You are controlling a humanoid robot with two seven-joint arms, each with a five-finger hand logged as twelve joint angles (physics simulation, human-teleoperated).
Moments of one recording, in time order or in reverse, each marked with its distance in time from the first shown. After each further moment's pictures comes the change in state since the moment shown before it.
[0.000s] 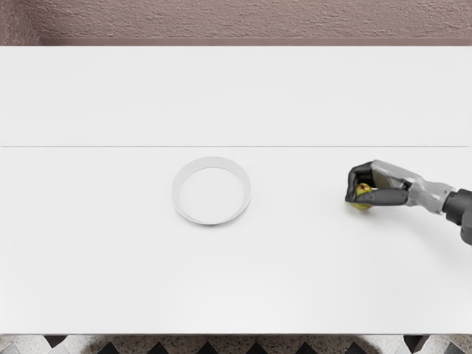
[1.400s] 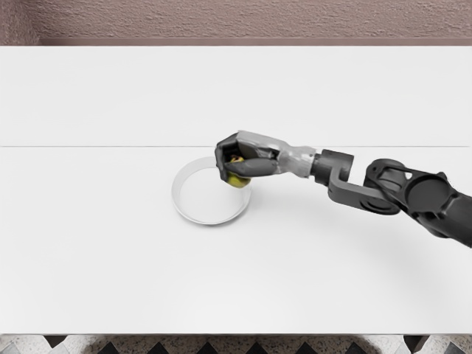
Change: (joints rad) left arm 0.000 0.000 0.000 0.000 0.000 0.000 0.000; right arm 0.258 0.503 -0.038 -0.155 -0.011 0.074 0.000
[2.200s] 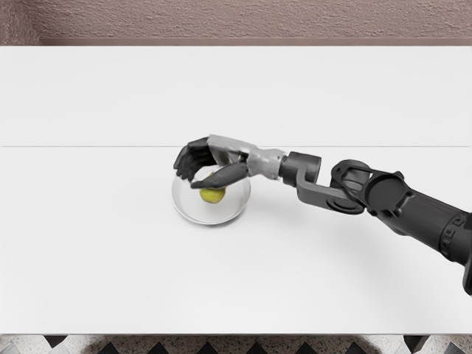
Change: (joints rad) left arm 0.000 0.000 0.000 0.000 0.000 0.000 0.000; right arm 0.034 0.175 -0.037 -0.172 0.026 -0.001 -0.001
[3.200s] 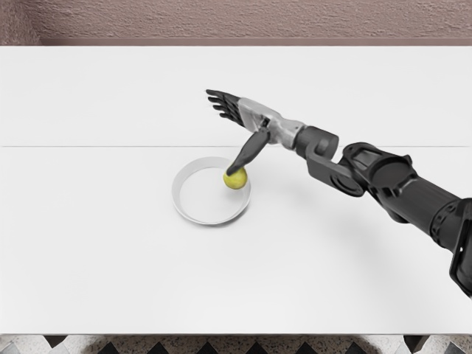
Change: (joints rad) left arm 0.000 0.000 0.000 0.000 0.000 0.000 0.000; right arm 0.054 0.049 0.004 -0.204 0.185 -0.107 -0.119
